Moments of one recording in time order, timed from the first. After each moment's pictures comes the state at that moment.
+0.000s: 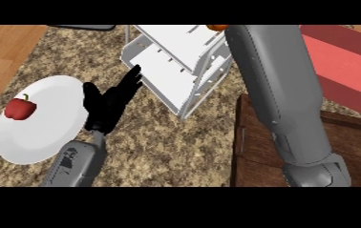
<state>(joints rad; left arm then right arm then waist) -0.29 0.12 -0.16 -1.40 0.15 -0.03 0.23 -1.23 -0.01 -0.15 -1.04 1.56 -0.63 1.15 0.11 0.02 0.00</state>
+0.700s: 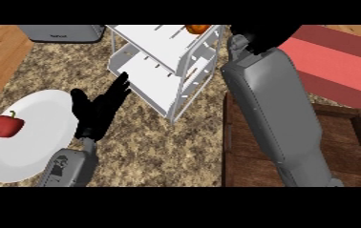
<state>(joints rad) -0.22 0.14 -0.12 -1.39 0.16 -0.01 0.22 -1.04 0.00 0.08 -1.34 1.47 -0.55 1.28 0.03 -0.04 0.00</state>
